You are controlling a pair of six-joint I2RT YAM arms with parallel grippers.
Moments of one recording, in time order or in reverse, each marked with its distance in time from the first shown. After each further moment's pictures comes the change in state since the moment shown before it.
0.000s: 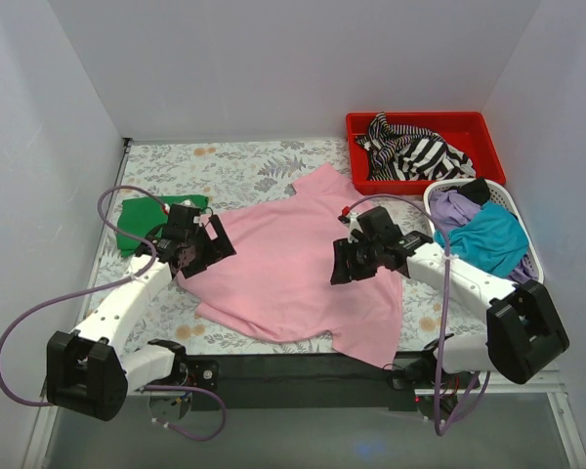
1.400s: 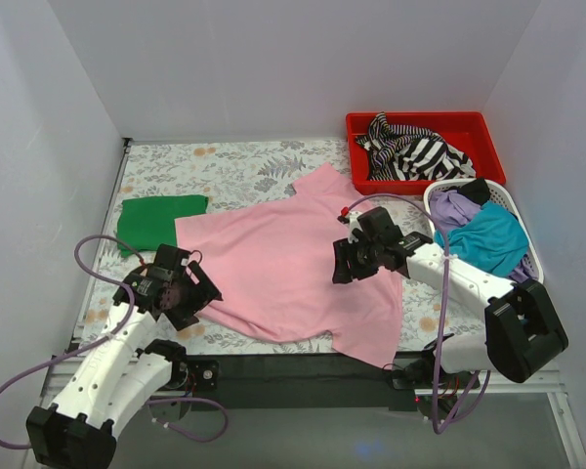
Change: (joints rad) left arm -0.026 -0.355 -0.132 -0.473 0.032 -0.275; right arm -0.002 0.021 -0.010 0.026 0.043 -0.070
